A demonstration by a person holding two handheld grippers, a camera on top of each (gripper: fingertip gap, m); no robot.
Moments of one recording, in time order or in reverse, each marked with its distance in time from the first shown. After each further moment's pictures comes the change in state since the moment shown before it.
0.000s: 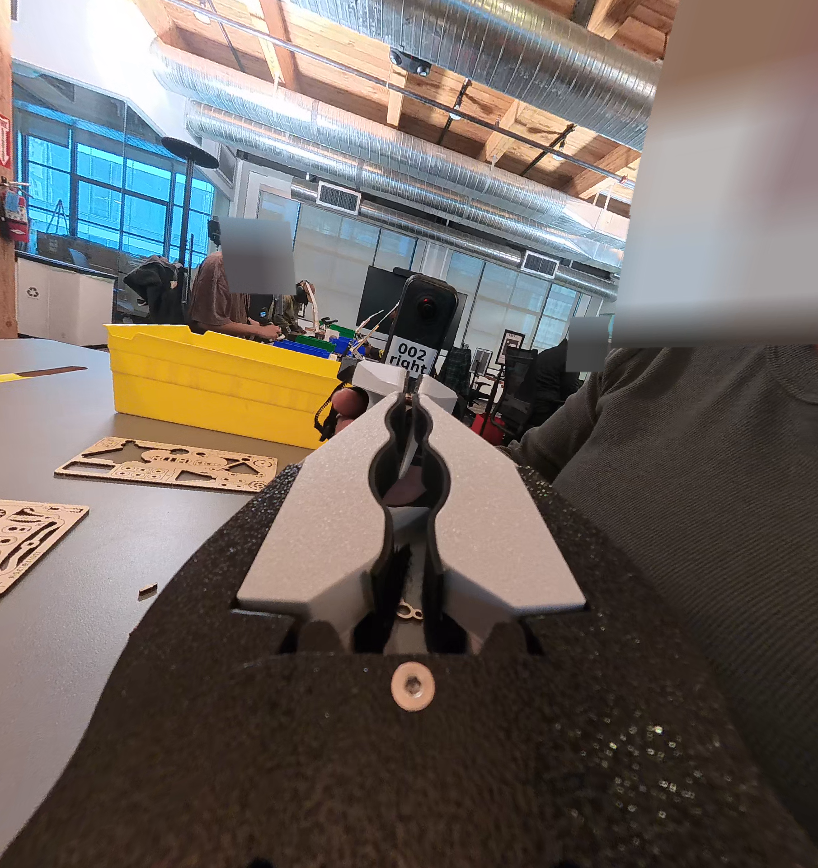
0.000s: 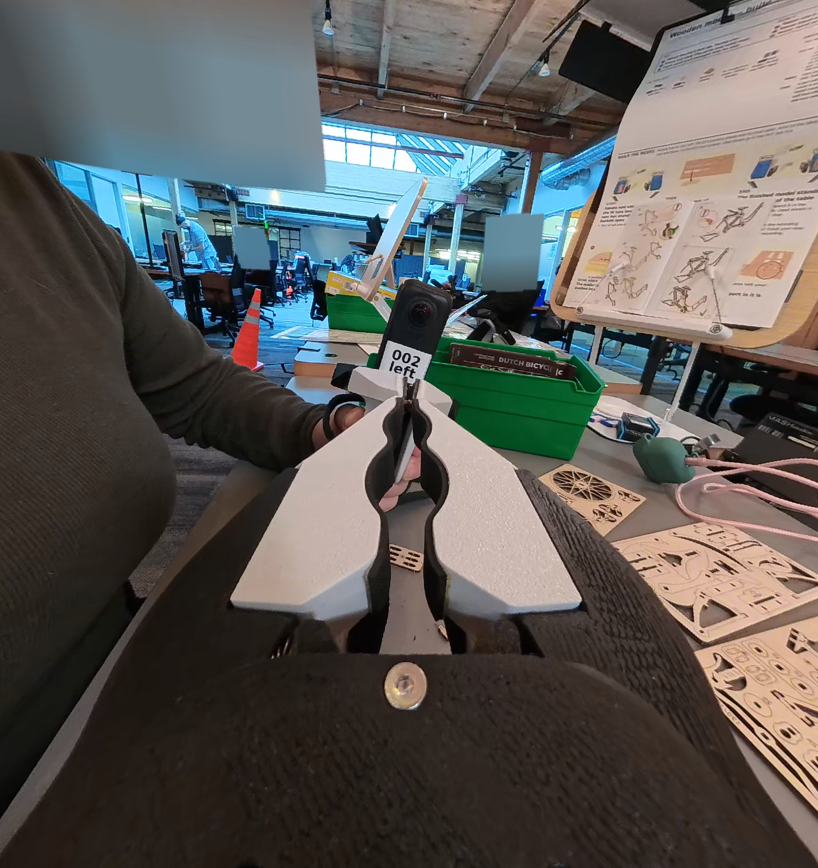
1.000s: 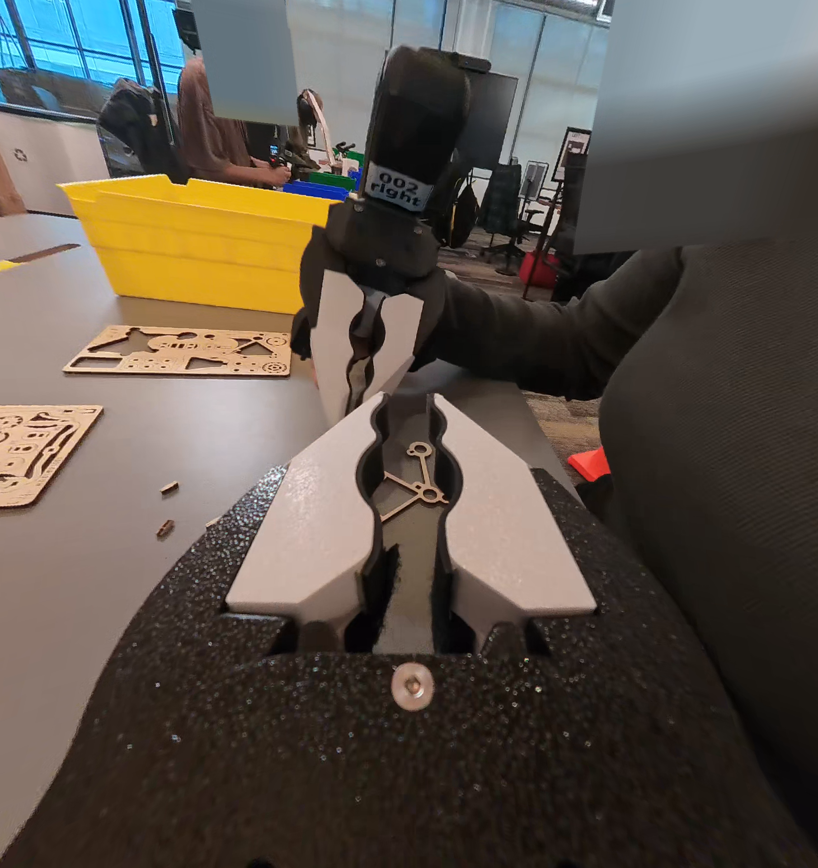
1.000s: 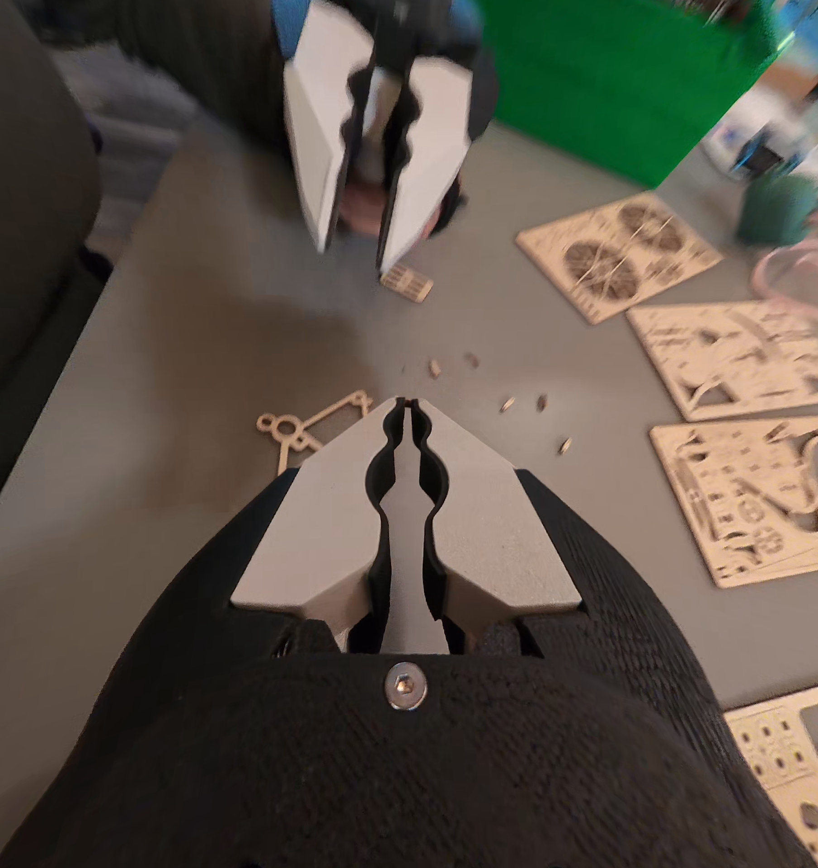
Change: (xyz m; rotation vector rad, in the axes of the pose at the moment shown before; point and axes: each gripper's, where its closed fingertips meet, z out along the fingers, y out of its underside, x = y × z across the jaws) left arm -0.005 0.064 0.000 -0.383 -0.063 0.120; right arm 0.006 0.104 -0.060 -0.717 -0.120 -0.121
